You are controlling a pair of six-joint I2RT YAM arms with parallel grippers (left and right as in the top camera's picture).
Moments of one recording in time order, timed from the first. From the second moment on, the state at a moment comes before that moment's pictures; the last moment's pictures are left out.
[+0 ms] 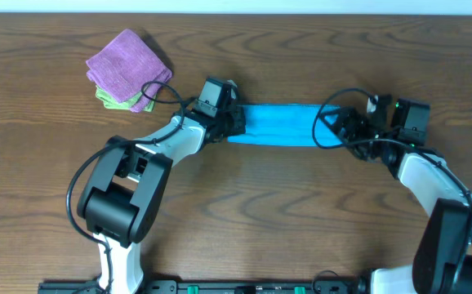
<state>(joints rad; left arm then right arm) -0.45 2.03 1.18 -0.11 0.28 -0.56 -0.17 1.62 0.79 -0.11 -0.71 0.58</state>
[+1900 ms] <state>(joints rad) -0.46 2.04 1.20 -0.18 0.28 -0.56 -0.09 1.91 0.84 0.25 -0.43 0.44</state>
